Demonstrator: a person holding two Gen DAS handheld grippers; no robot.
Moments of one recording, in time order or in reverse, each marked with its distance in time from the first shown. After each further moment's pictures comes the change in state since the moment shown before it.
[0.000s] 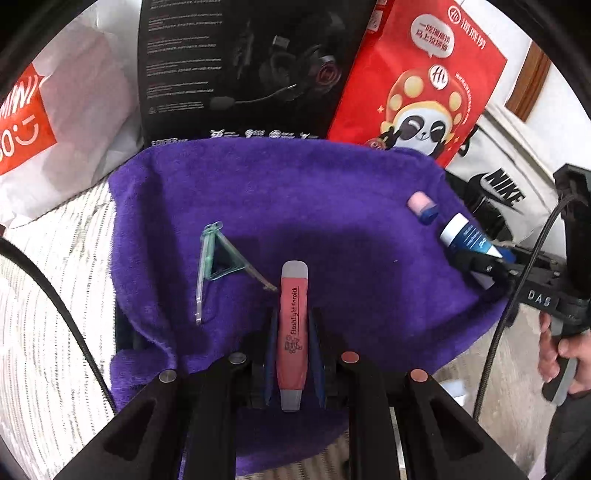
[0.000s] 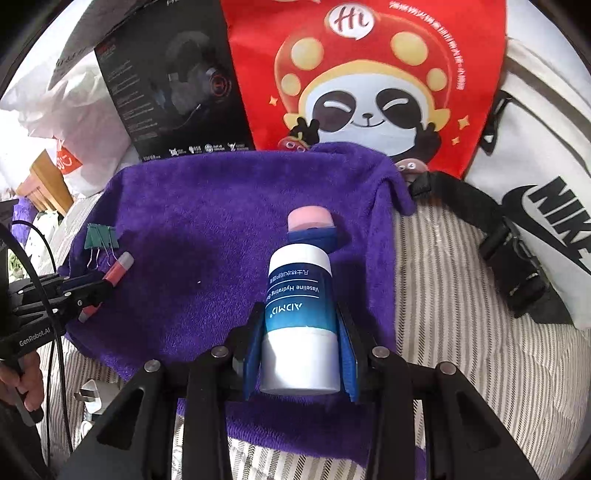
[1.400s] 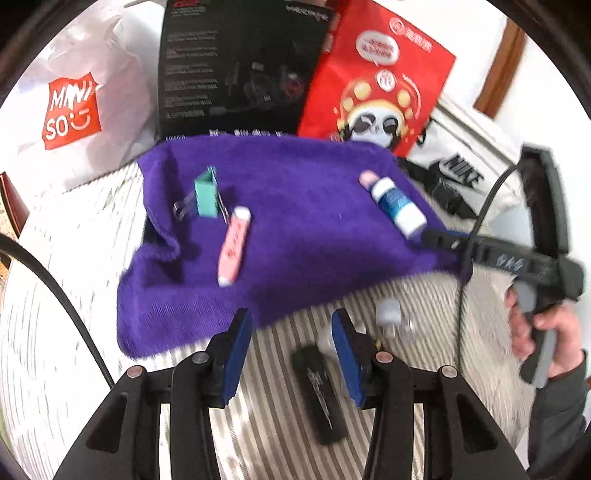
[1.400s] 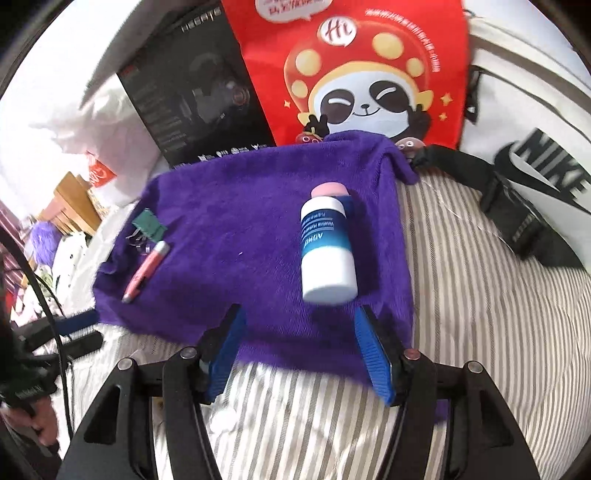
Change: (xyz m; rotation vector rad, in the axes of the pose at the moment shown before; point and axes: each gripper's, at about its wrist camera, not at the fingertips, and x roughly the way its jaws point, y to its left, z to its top) left arm -0.069 -0.030 -0.061 0.006 -0.028 -0.015; right arm -0.040 -0.002 -0.040 0.099 -0.039 0.116
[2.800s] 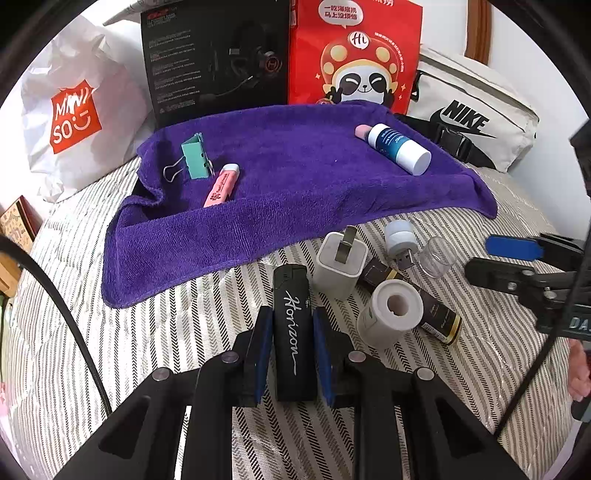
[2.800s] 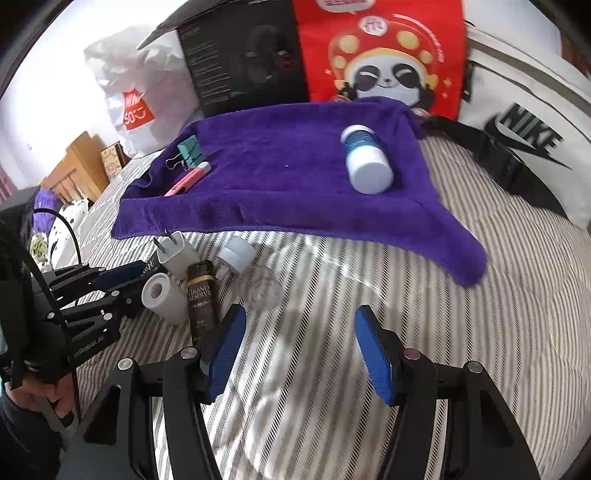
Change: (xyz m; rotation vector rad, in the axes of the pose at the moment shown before) left arm 0.019 -0.027 -0.058 0.135 -0.056 0.159; right arm -0.021 0.045 -0.092 -0.105 -0.012 -0.040
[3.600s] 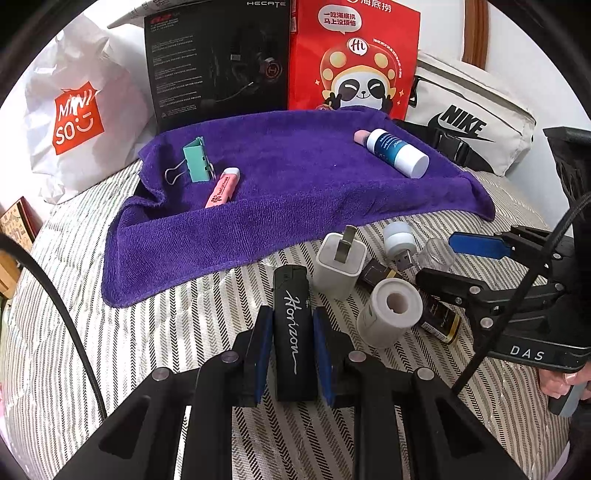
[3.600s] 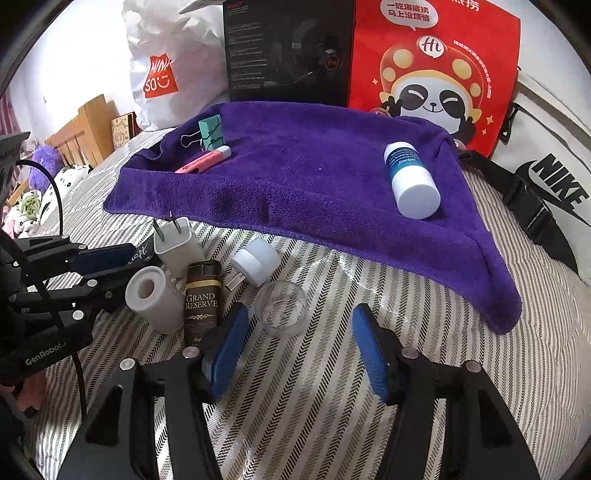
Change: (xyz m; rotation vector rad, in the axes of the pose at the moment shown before) left arm -0.003 0.000 -0.005 -0.012 -0.027 -0.003; right arm 0.028 0.027 0.002 -0.161 -0.038 -0.057
